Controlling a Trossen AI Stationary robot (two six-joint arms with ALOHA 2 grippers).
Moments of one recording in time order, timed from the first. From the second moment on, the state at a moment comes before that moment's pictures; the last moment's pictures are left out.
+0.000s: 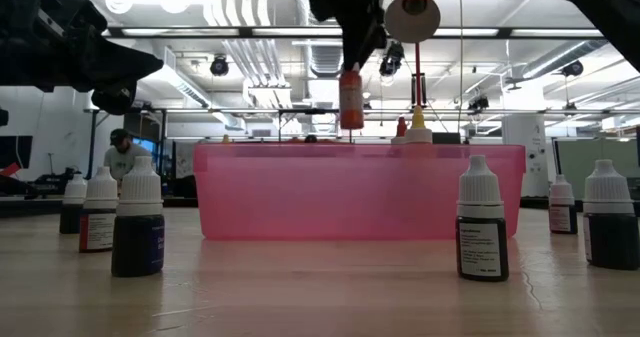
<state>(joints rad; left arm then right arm) 0.03 0.03 0.01 0.03 -0.04 -0.18 -0.20 2.12 2.35 -1.56 0.03 0.12</state>
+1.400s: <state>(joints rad) 0.03 0.03 0.01 0.03 -0.04 -0.18 0.19 2.10 2.16 -1.40 0.06 0.48</state>
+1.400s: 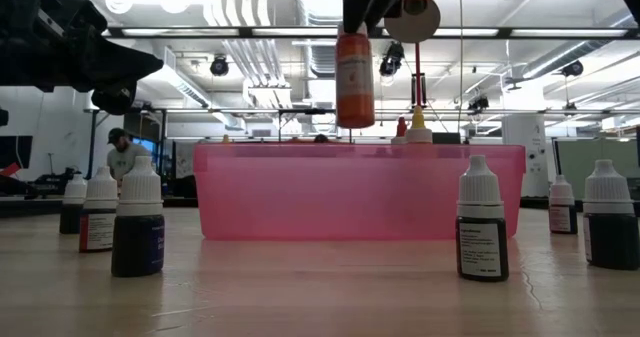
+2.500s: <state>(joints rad) 0.03 0.03 0.01 0.03 -0.04 -0.18 0.28 1.88 1.64 -1.15 0.08 0.81</state>
